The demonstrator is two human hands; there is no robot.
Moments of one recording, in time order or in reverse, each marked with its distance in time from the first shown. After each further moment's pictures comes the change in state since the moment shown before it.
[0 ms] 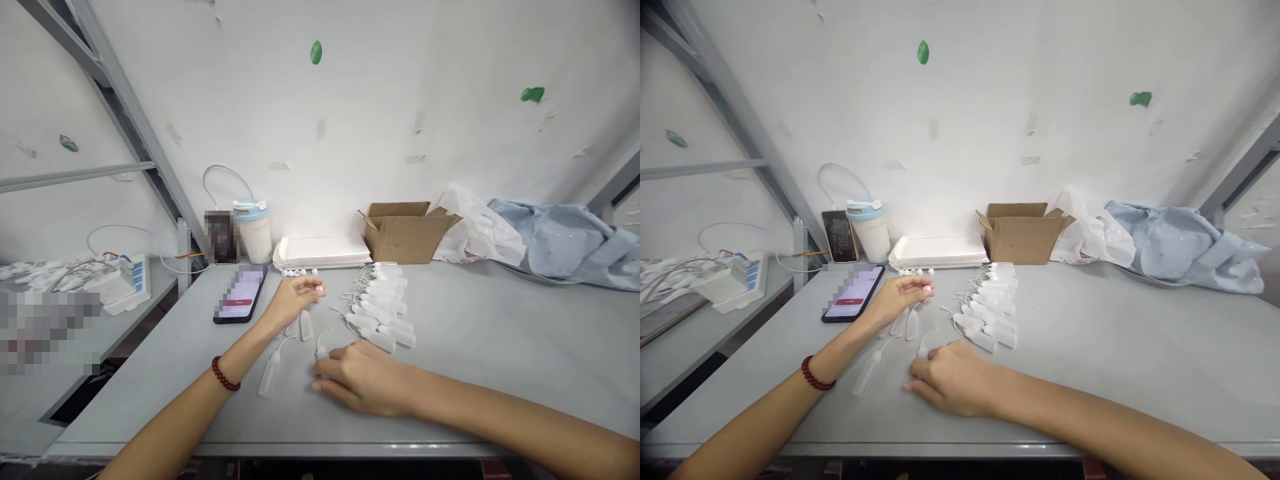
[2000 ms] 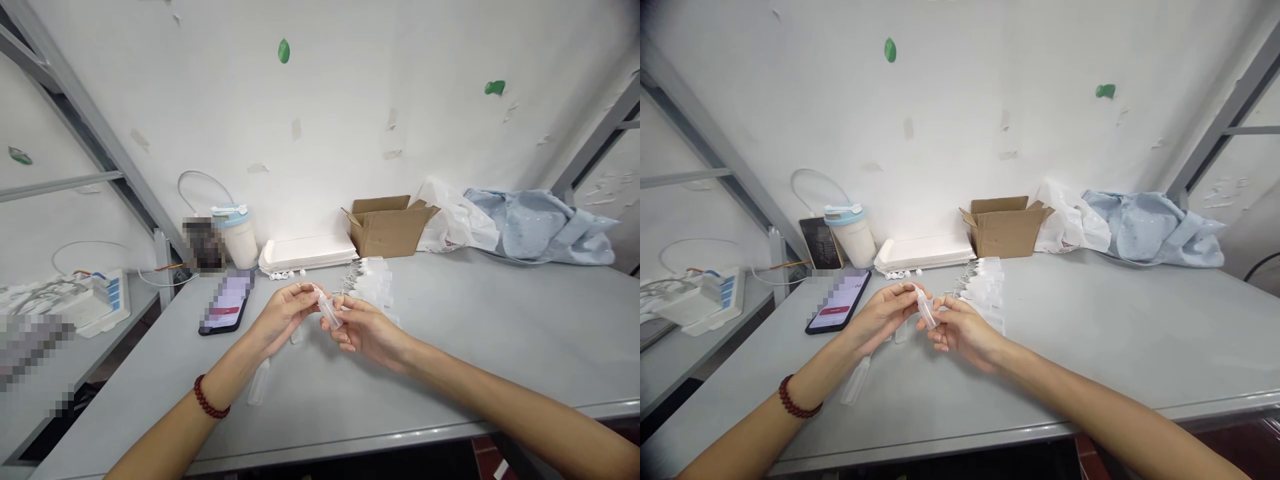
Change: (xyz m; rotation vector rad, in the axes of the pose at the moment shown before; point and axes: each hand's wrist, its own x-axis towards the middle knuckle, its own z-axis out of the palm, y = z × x) left_hand -0.020 0.014 0.013 -0.509 -0.292 -0.063; right_hand -0.004 0.031 -0.001 1.949 0.403 0.274
